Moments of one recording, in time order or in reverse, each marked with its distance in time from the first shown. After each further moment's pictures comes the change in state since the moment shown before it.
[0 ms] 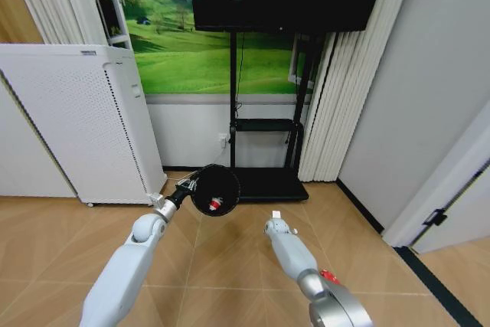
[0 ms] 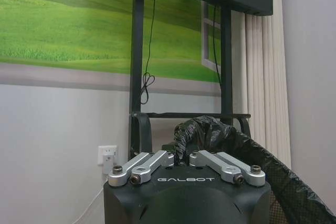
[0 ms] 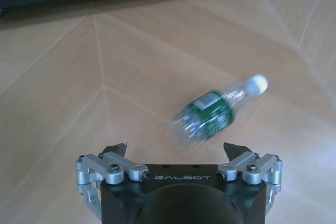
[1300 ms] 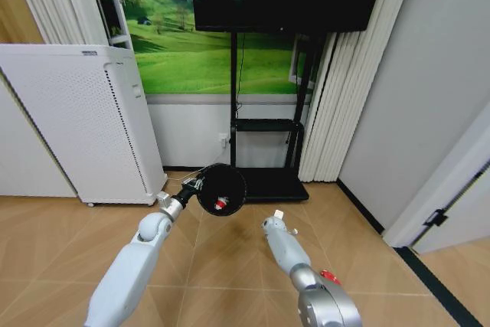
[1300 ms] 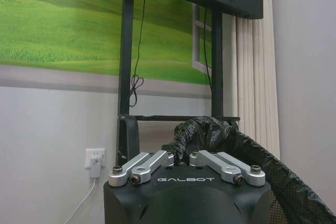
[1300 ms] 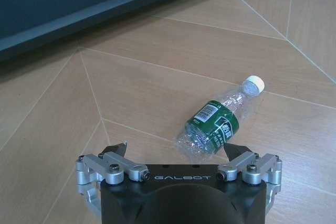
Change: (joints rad) left arm -0.005 -0.012 0.038 -0.039 -0.002 0.018 -0.026; right arm 0.044 0.050 0.188 -0.128 -0.105 0.211 -0.025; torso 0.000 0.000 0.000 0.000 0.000
